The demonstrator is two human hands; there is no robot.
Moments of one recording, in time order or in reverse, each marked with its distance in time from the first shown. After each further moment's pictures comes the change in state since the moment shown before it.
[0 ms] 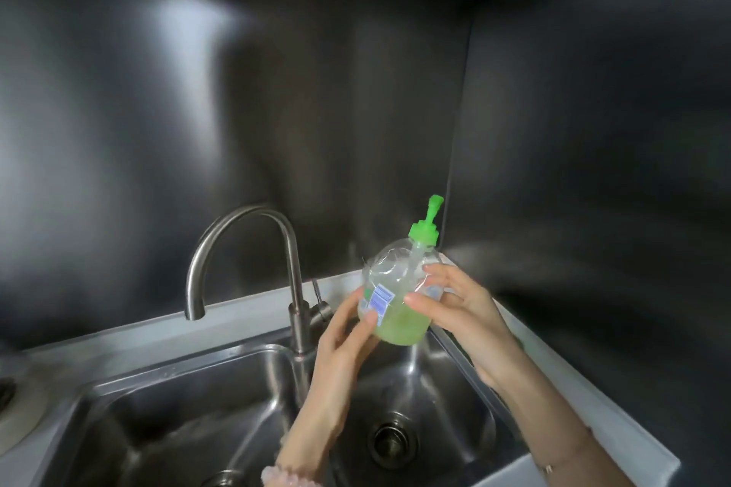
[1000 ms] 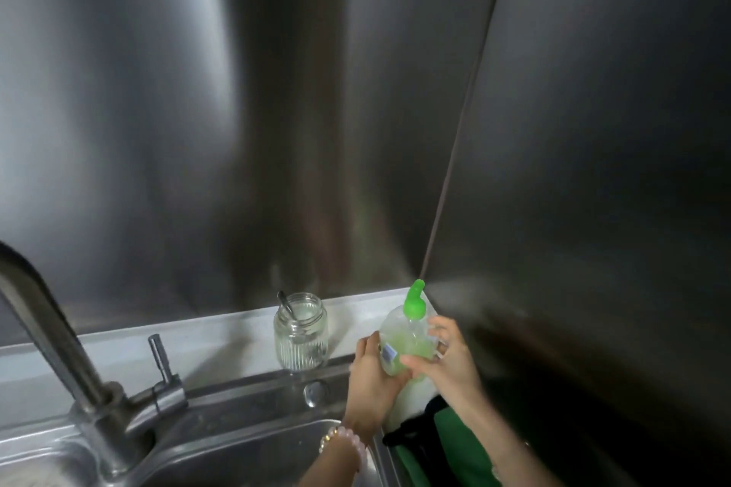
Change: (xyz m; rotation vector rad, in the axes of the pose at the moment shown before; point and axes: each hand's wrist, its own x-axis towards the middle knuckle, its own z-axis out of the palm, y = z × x) left_hand 0.307 -0.295 0.077 0.657 0.149 -0.235; right_hand 0.317 0.271 -0.157 -0.277 0.094 0.149
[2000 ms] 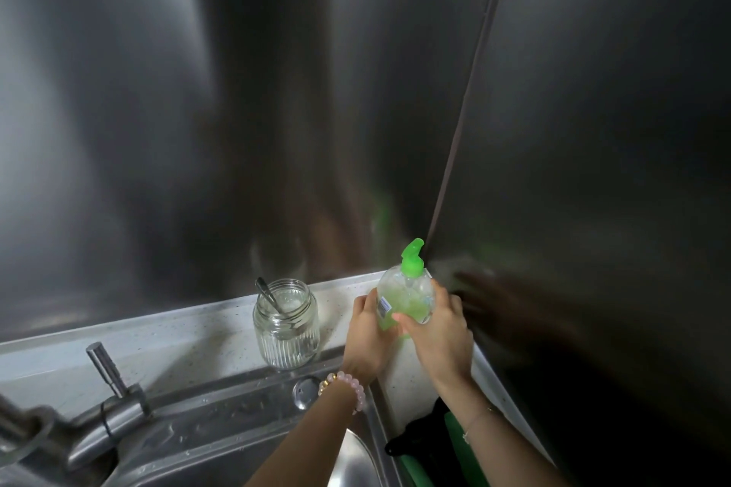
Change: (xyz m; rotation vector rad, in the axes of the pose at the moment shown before) left_hand 0.072 -0.020 0.011 0.087 -0.011 0.010; right_hand 0.037 0.001 0.031 -0.592 0.228 0.025
